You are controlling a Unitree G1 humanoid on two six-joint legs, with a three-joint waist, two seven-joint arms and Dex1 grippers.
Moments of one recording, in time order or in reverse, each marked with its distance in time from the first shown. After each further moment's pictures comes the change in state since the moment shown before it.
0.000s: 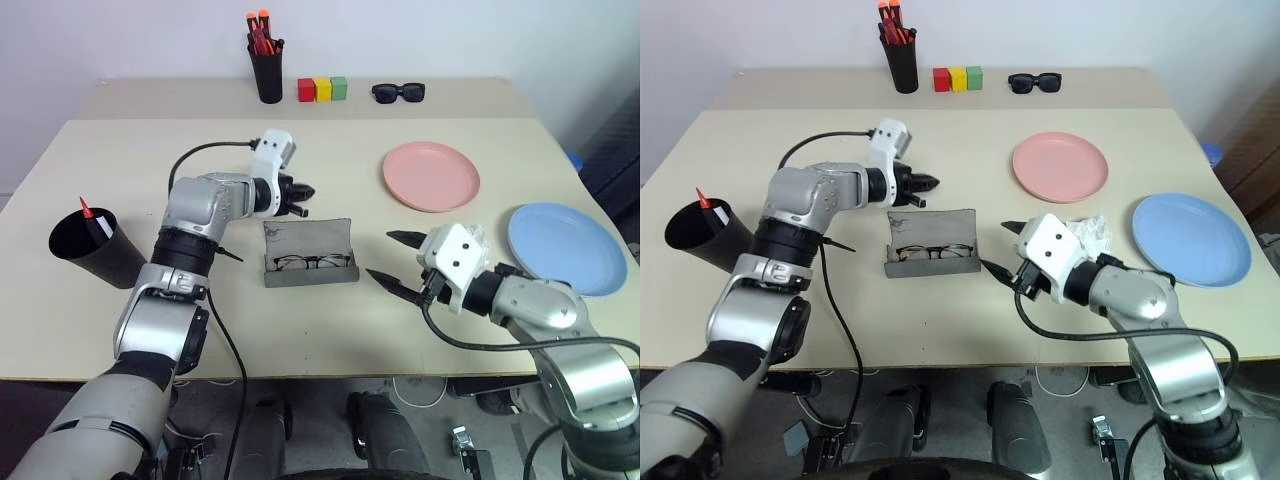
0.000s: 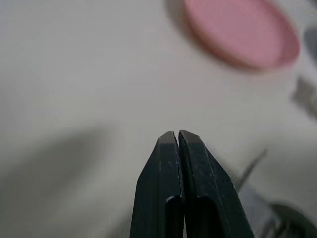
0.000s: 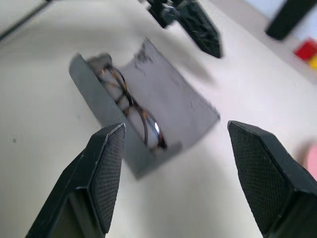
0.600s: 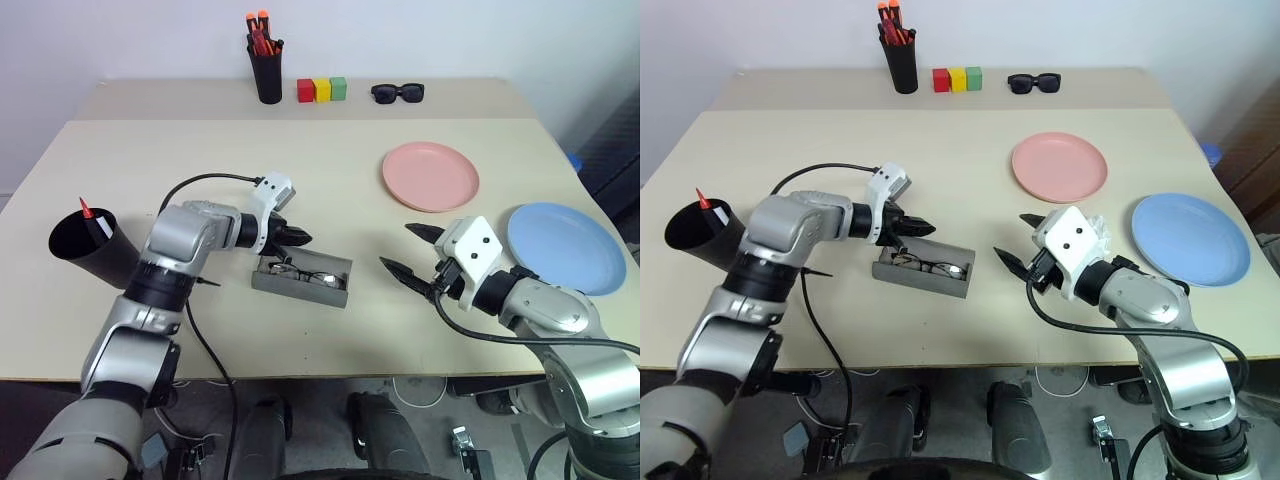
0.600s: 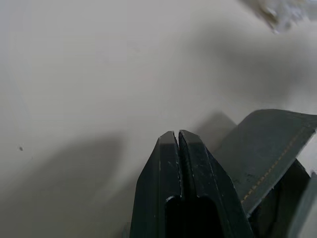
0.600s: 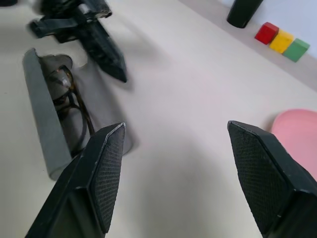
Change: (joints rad) left arm 0.271 0.166 -0.068 -0.487 -0.026 0.163 -0.211; right arm 0.001 0.012 -0.060 0.021 0.085 0.002 -0.064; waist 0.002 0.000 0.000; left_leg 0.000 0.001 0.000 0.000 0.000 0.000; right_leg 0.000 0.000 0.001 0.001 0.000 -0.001
